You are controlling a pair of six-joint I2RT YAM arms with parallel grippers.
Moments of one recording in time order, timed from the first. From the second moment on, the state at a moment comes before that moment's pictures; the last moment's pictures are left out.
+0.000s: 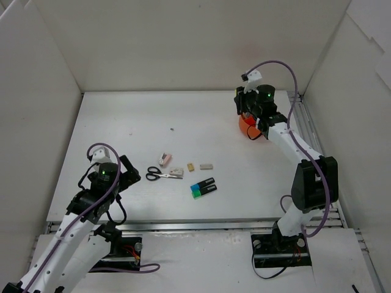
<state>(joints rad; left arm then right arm) -0.38 0.63 0.65 -0.73 -0.37 -0.75 0.22 1.67 1.30 0.09 -0.20 -0.14</state>
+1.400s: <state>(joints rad) -0.38 0.81 0.62 -0.50 -0.22 -0.63 0.29 1.91 0.99 0.85 0.78 -0.01</state>
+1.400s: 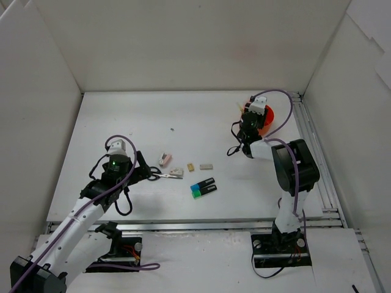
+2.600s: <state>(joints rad) -0.38 0.65 0.58 -0.57 -0.18 -0.62 0.87 1.44 0.93 -0.47 -0.28 -0.32</state>
